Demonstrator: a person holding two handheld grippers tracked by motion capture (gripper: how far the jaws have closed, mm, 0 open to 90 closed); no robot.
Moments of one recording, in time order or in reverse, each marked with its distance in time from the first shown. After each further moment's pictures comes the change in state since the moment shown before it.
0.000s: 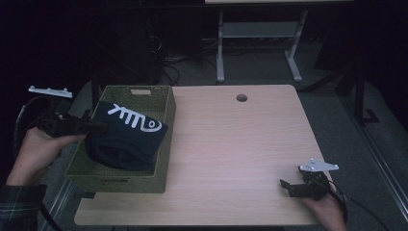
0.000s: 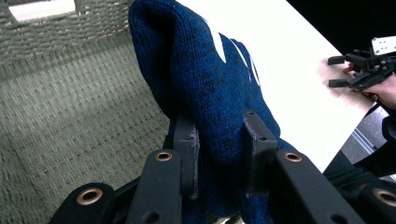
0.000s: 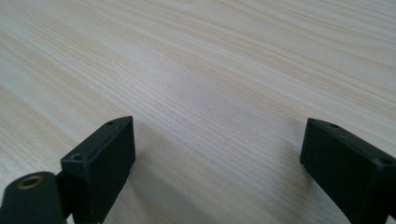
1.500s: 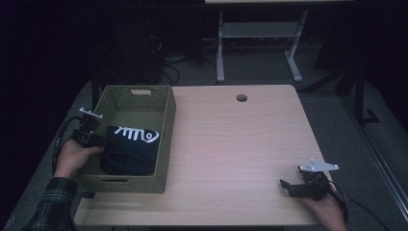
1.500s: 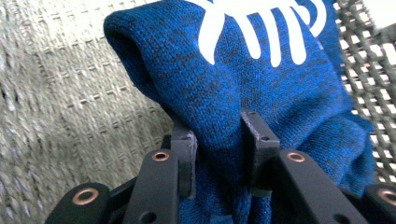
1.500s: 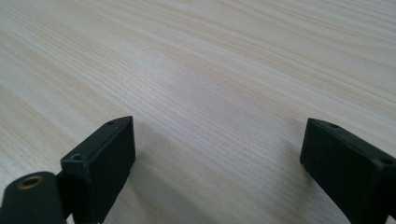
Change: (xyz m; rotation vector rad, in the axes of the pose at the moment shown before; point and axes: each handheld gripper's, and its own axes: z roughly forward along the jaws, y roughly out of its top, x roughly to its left) left arm 0.088 -0.053 0.106 0.262 0.190 -0.160; right arm 0.000 0.000 0.000 0.000 0.000 0.000
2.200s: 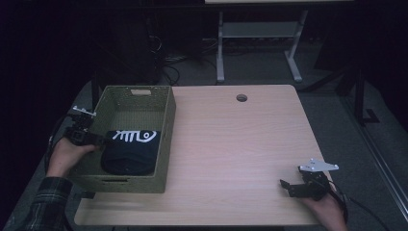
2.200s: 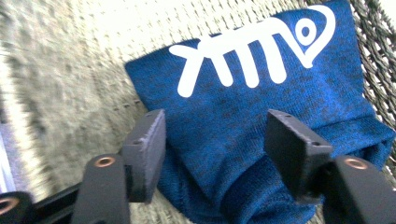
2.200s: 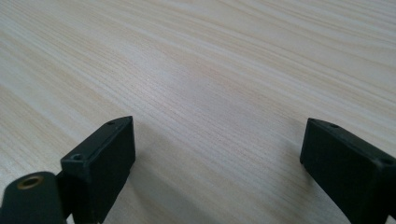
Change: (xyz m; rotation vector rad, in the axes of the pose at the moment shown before) left arm 0.005 -0.001 -0.022 -0.051 0.082 0.023; right arm 0.000 0.000 0.000 0.000 0.000 0.000
